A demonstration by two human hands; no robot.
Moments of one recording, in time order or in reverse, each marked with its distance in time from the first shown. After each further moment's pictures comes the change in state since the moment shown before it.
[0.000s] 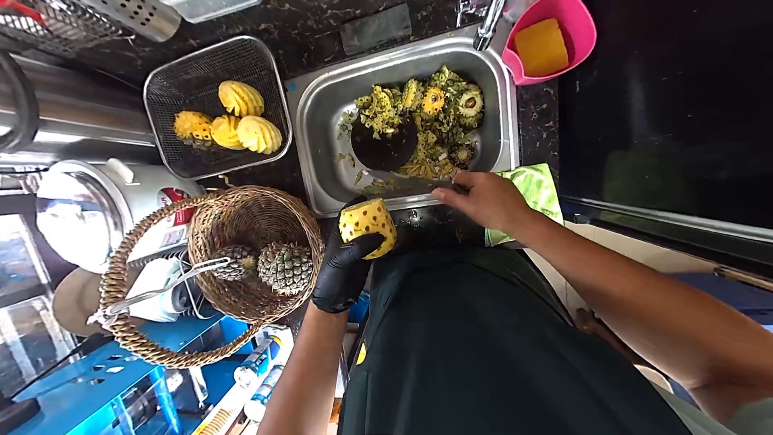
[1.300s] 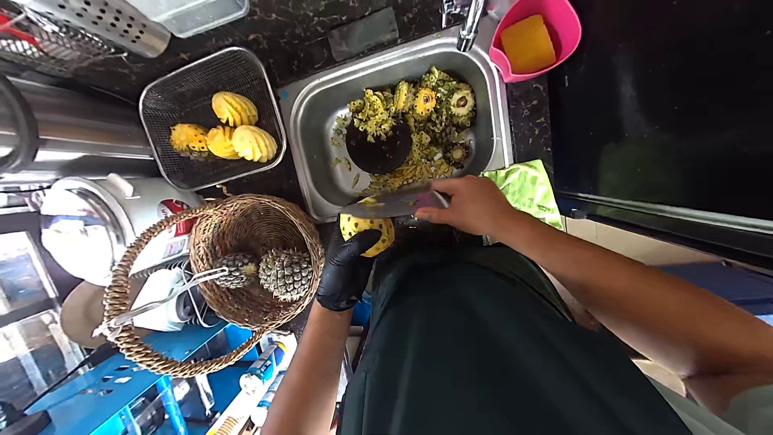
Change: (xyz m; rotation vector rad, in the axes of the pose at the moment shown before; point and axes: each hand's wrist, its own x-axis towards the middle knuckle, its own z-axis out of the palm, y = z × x) left_hand 0.009 -0.007 0.002 -0.041 -0.050 0.025; right_hand -0.003 -0.012 0.007 -0.069 0.045 -0.182
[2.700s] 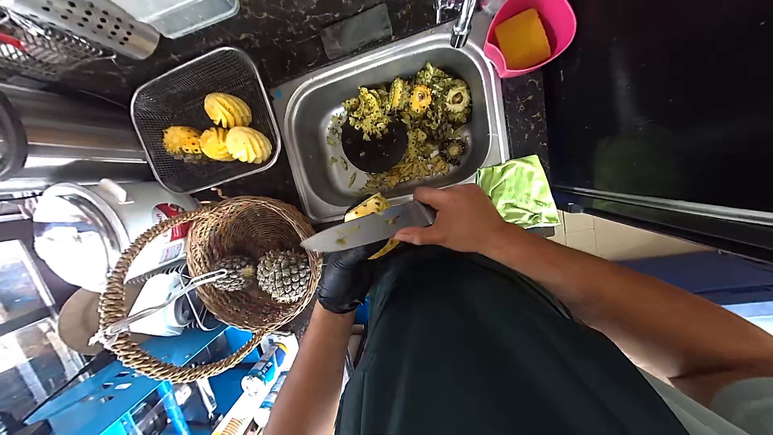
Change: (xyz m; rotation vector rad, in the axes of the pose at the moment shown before) left_hand -0.008 0.007 0.065 0.071 0.270 -0.100; right_hand -0.019 -0.039 -0.002 -0.047 0.093 -0.146
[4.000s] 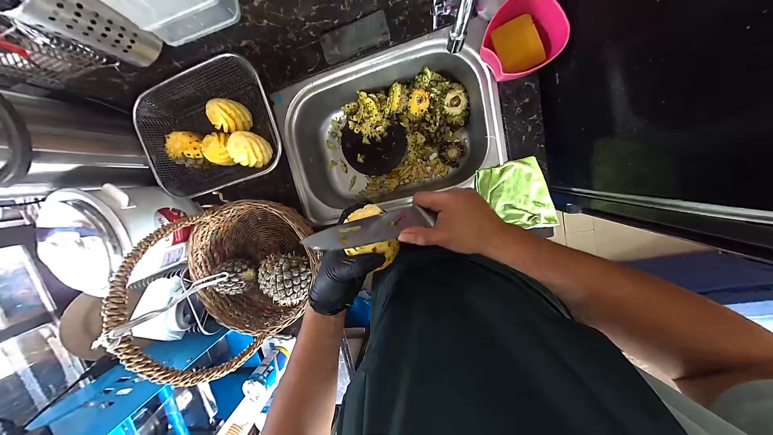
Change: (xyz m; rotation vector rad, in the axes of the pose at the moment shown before) left_hand 0.020 0.003 -0.059 0.138 -0.434 0.128; right_hand 0.002 0.003 -0.006 0.169 -0.107 0.046
